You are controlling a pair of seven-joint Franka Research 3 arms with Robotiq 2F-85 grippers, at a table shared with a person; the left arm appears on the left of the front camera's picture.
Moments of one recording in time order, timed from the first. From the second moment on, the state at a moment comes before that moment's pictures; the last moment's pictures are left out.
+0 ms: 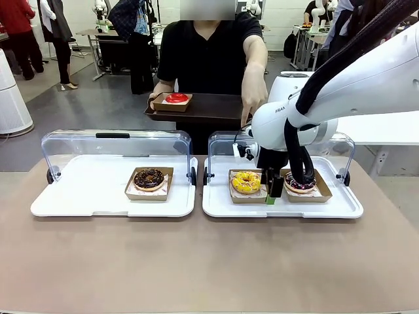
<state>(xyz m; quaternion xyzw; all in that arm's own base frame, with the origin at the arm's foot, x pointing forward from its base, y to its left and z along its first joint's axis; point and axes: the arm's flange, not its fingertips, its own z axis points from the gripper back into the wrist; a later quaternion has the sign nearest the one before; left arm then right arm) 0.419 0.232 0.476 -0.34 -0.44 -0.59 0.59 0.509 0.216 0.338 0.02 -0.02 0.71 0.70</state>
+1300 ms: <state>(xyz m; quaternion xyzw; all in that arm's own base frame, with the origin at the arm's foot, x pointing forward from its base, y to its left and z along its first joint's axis) 0.419 0.232 0.476 -0.34 -0.44 -0.59 0.59 0.508 0.219 0.326 0.03 -0.01 0.72 0.70</state>
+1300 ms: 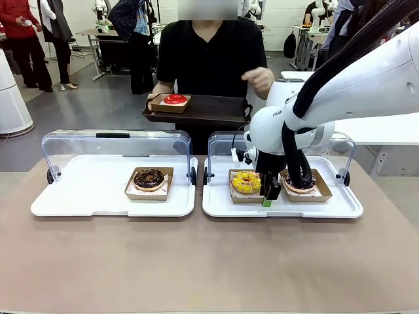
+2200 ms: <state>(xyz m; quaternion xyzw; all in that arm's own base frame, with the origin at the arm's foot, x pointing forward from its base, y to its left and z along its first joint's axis) 0.419 0.232 0.476 -0.34 -0.44 -0.59 0.59 0.507 0.220 0.321 0.03 0.00 0.72 0.69</state>
